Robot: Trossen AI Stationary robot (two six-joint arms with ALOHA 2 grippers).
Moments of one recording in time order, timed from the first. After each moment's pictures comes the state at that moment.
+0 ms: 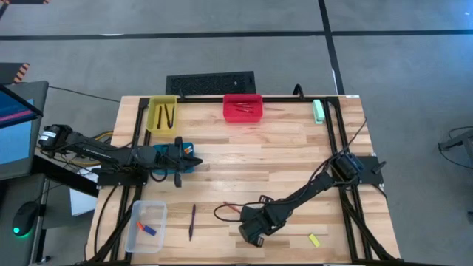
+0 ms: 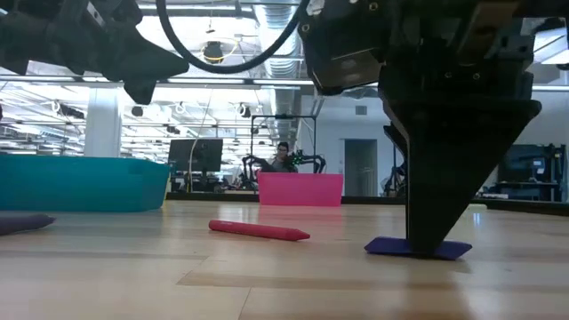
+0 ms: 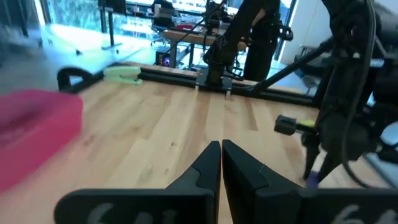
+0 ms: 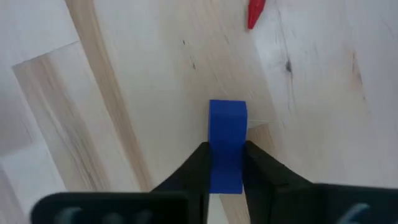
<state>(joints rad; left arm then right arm) -0.16 0.80 0.19 0.51 -0.25 -0.17 0.53 2.19 1.58 -0.74 0.08 0.86</state>
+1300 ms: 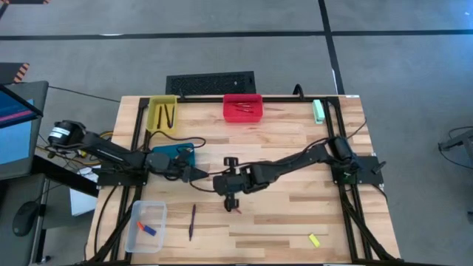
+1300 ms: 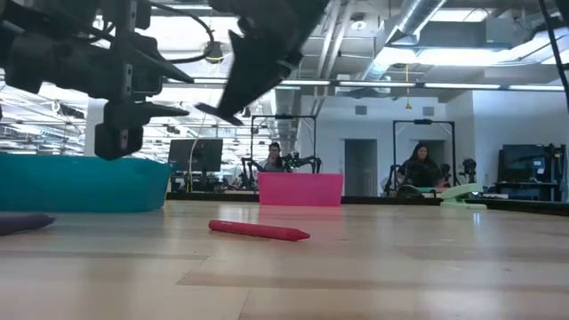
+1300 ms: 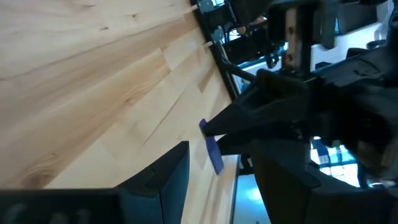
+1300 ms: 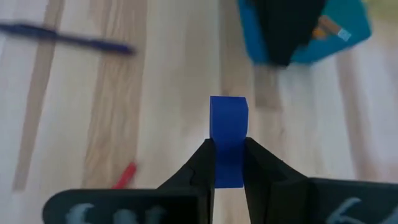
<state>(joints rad) -0.18 1.11 0.19 0.68 -0.09 -1.21 0.25 2.10 1.74 -0.57 0.31 0.07</state>
